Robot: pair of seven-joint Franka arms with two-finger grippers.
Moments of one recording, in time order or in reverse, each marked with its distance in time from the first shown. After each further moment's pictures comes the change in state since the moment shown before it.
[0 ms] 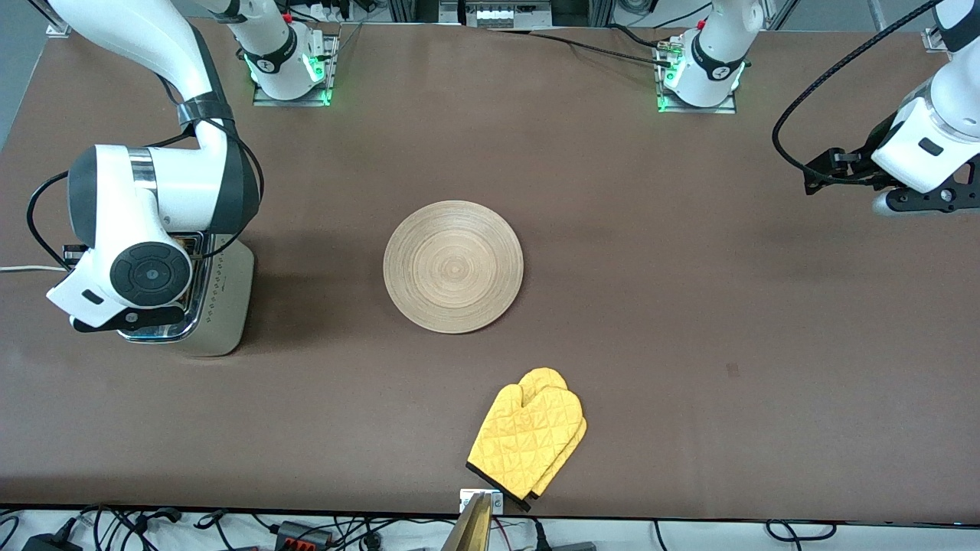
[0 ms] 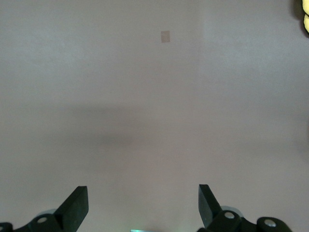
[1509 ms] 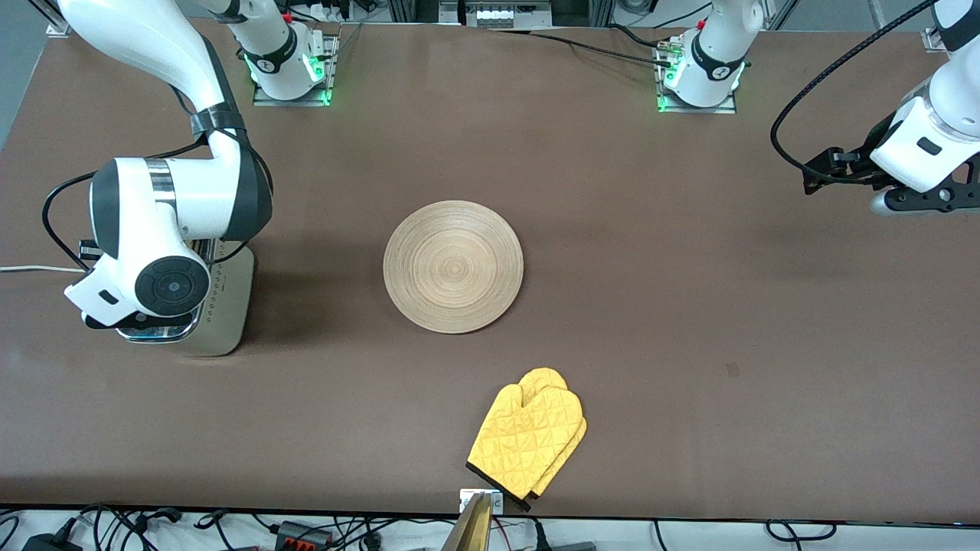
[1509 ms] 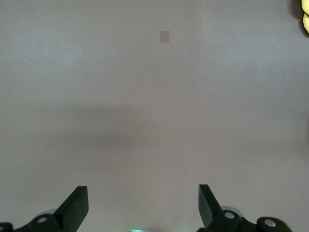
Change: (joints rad) left arm -0.001 -0.001 0.000 0.000 0.000 0.000 0.002; right arm 0.012 0.026 0.001 0.000 0.005 -0.041 0.078
